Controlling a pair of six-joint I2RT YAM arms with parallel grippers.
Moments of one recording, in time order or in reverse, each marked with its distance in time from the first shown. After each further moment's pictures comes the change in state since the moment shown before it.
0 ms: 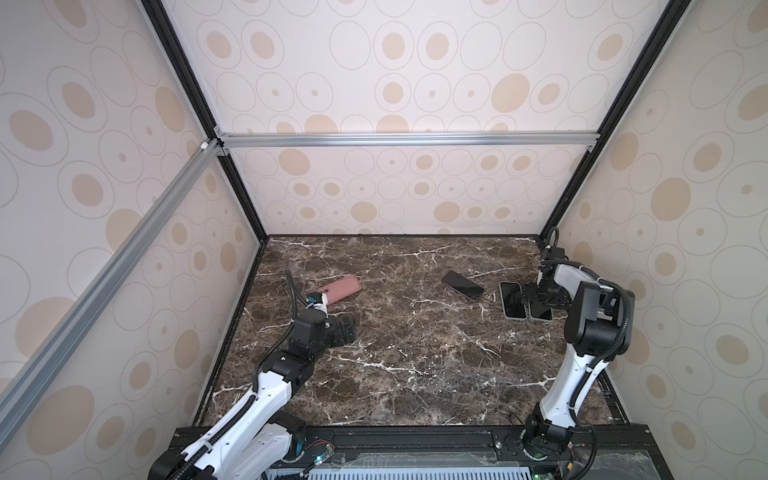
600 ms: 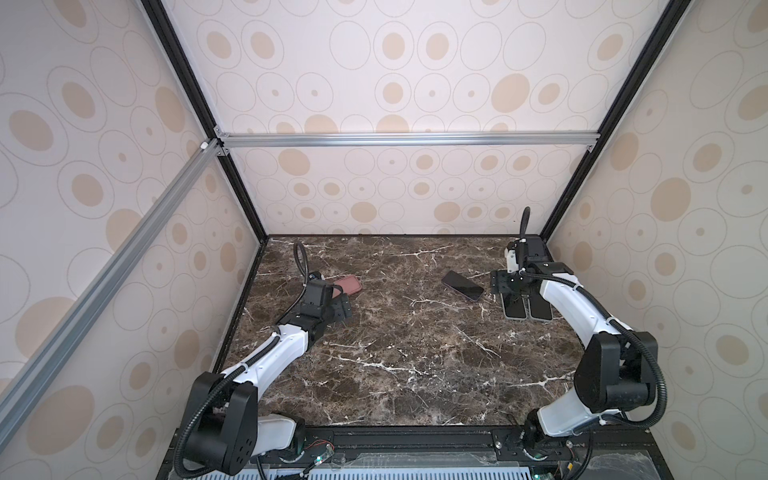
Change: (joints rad) left arm 0.103 0.410 0.270 -0.019 -0.091 0.008; right arm 0.335 -0.427 -0.185 0.075 -0.172 0.064
